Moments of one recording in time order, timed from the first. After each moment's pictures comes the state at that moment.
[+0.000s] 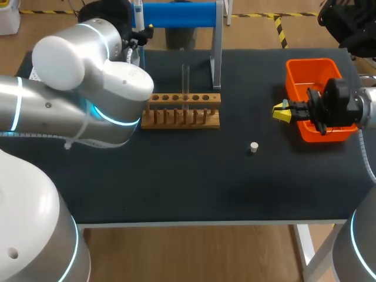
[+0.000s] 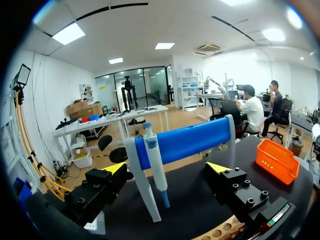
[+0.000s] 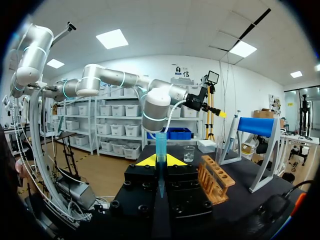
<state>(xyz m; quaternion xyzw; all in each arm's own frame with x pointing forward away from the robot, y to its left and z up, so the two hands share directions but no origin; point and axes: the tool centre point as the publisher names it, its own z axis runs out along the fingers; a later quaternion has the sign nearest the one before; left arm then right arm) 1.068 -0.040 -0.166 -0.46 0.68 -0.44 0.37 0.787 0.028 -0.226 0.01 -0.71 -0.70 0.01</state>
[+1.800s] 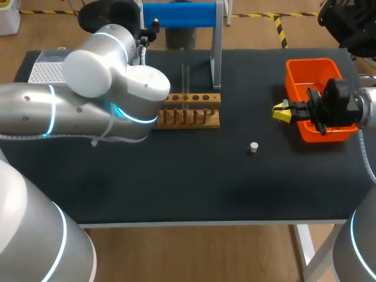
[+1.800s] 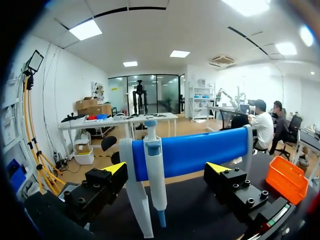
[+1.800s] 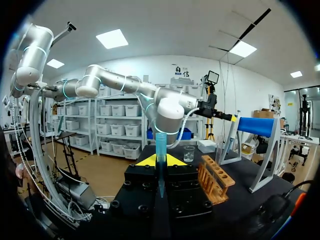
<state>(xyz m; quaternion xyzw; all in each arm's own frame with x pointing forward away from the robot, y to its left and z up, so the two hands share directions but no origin) 1.118 -0.049 -0.188 -0.50 0.62 -0.46 0.39 0.787 0.028 -0.226 0.01 -0.71 -0.70 0.01</state>
